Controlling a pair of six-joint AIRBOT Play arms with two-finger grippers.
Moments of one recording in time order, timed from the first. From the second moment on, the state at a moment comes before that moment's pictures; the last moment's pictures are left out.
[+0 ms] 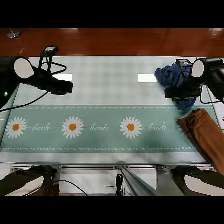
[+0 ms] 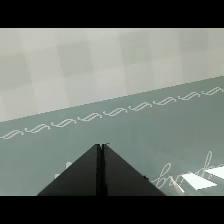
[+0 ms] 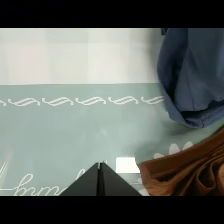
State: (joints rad) left arm -0.22 -1.22 1.18 1.42 -1.16 -1.58; right arm 0.11 -1.34 1.21 -1.66 1.34 1.73
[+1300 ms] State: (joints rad) left arm -0.22 -1.23 1.18 1.42 -1.01 -1.58; right arm 0.11 -1.35 1.21 -1.78 1.12 1.75
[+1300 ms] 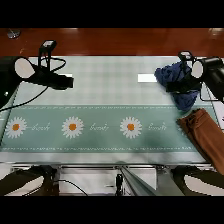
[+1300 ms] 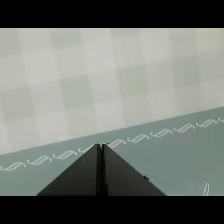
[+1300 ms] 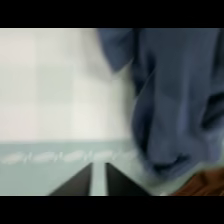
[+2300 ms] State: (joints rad) left arm -0.18 -1.39 1.20 1.47 -0.90 -1.57; right arm -0.24 -1.70 1.35 -1.54 0.84 1.75
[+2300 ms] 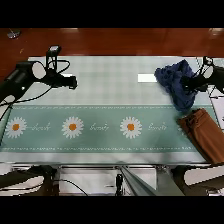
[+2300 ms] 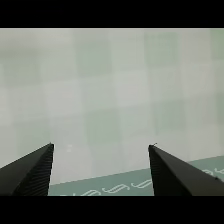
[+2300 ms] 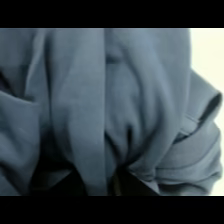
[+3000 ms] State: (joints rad) left arm -0.17 -0.89 1.02 1.29 -1.15 -1.47; right arm -0.14 -1.17 1.83 -1.34 0.96 1.51
